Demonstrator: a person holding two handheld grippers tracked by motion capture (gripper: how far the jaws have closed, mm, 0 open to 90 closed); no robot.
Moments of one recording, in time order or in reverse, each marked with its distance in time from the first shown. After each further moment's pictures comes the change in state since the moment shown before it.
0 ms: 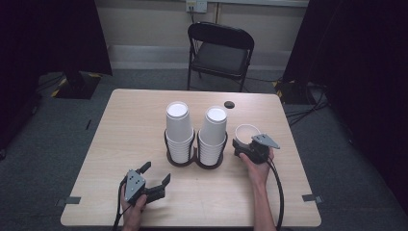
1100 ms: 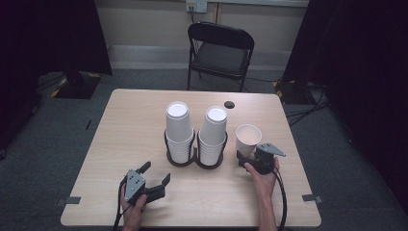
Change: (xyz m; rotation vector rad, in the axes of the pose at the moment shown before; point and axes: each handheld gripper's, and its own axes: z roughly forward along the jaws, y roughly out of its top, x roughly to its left) left arm 0.000 0.000 0.001 0.005 0.011 0.000; right arm 0.001 -0.013 -0.035 0.119 -0.011 0.048
